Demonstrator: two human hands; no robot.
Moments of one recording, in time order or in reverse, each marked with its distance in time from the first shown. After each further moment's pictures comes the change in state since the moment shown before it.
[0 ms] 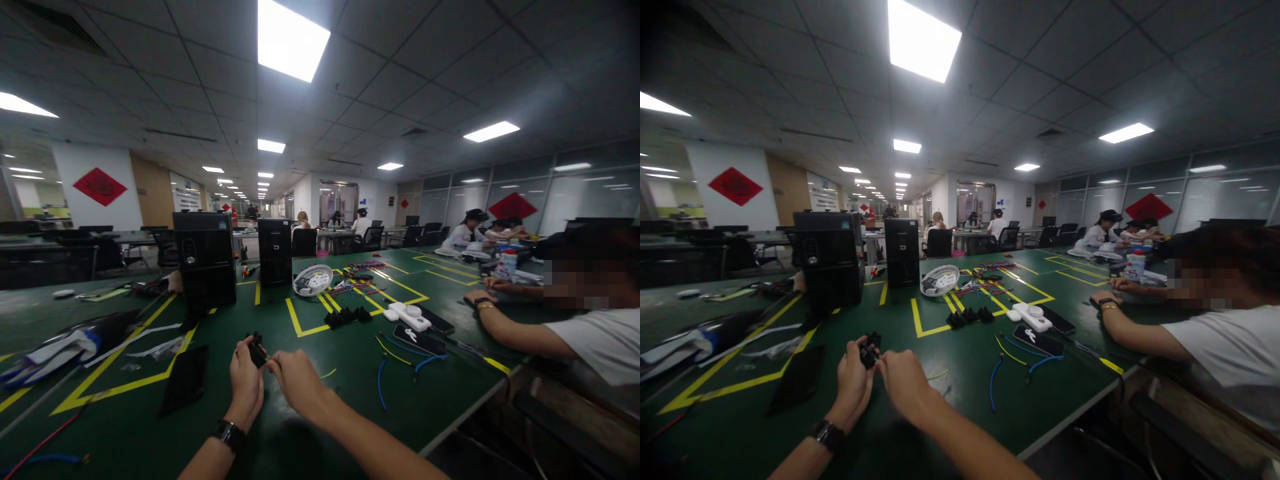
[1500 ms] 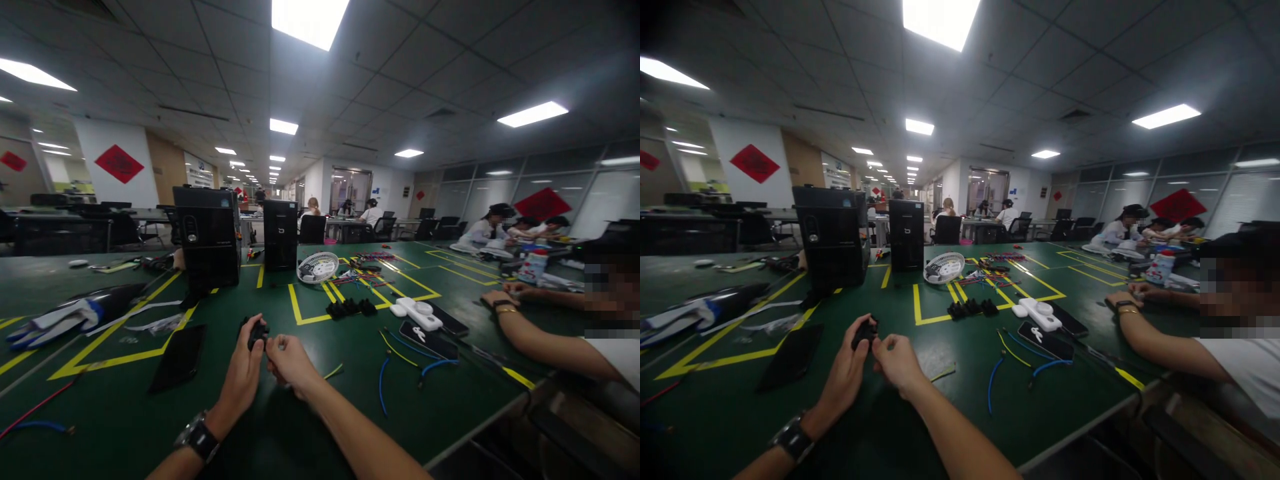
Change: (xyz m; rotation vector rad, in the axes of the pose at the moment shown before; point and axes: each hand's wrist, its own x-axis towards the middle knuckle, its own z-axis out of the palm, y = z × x) left_hand -0.008 -0.005 -0.028 0.595 -0.401 0.476; right_hand 0.015 0.025 0.027 1.125 -0.172 0.468
